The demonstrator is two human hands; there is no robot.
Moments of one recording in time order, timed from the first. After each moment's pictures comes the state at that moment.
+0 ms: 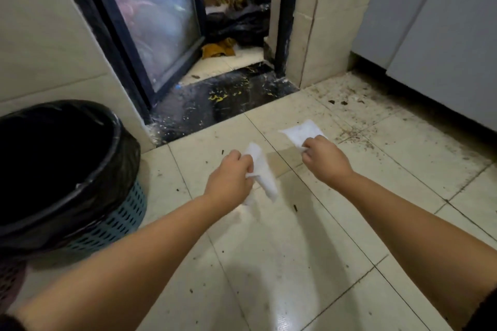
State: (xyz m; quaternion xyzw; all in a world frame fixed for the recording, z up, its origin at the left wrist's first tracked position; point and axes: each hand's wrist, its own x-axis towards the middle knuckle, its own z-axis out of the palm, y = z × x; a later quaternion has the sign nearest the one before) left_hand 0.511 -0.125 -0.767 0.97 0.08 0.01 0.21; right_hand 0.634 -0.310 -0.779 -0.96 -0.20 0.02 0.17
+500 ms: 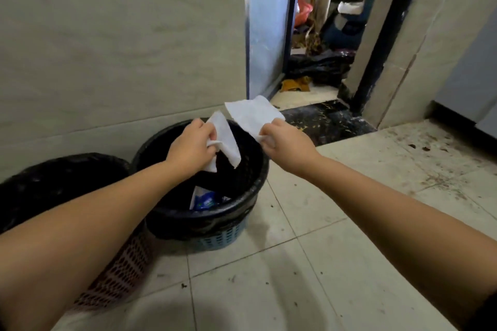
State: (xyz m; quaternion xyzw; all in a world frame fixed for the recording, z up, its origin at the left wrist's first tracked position) left_hand 0.377 0.165 -0.660 0.96 0.20 0.14 0.15; right_hand 0.480 -0.016 -0.642 -0.88 -0.44 -0.02 0.20
